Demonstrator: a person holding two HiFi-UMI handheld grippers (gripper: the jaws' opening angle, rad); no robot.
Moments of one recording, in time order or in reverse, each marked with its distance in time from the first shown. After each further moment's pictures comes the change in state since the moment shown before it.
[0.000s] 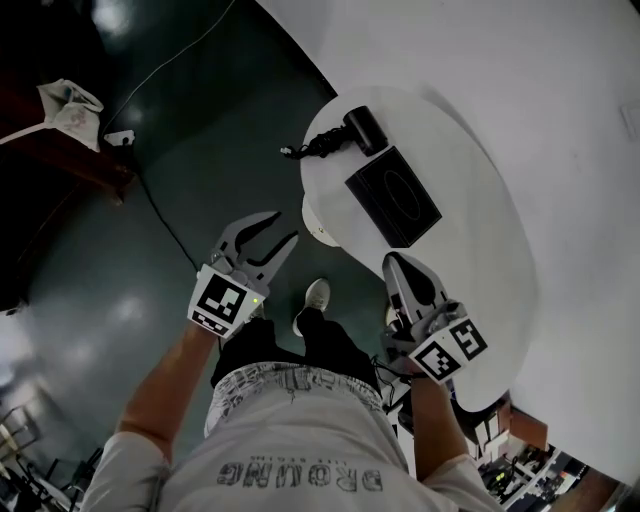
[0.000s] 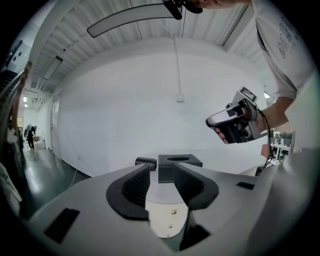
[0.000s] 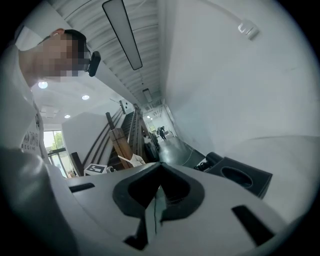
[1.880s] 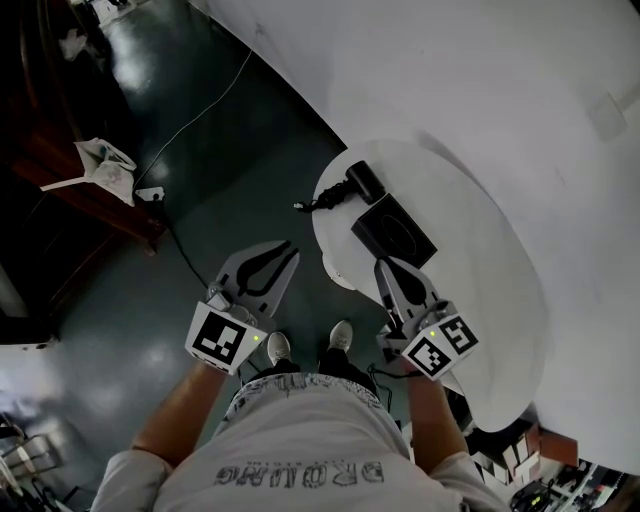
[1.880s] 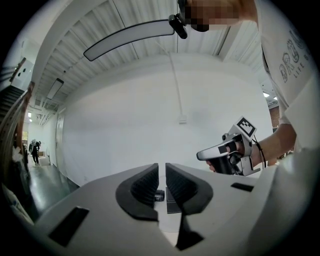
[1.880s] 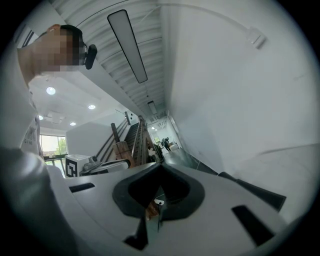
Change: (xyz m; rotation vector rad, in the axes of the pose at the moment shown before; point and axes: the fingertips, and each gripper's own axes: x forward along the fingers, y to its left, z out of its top) left arm -0.039 0.003 0.154 0.076 -0.156 0.056; right arm 0.021 0.028 0.066 -0.022 -0.140 0.062
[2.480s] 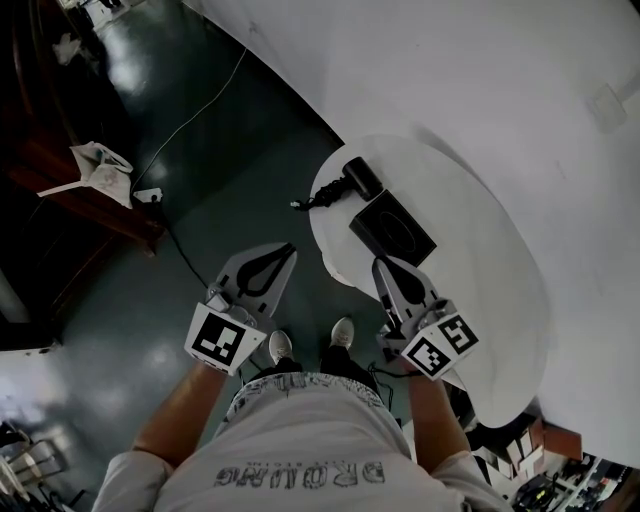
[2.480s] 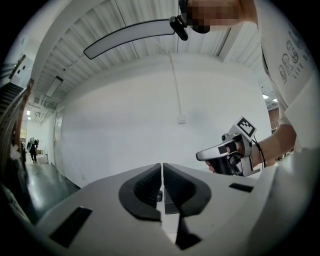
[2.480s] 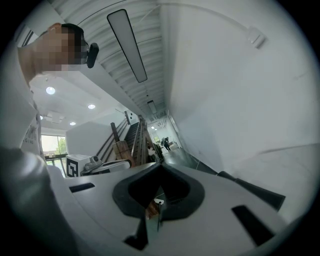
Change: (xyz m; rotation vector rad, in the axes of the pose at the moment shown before) left arm 0.006 -0.004 -0.003 -0.013 0.000 -0.016; right arm -0.002 -0.002 -0.002 -0.002 0.010 -0.002
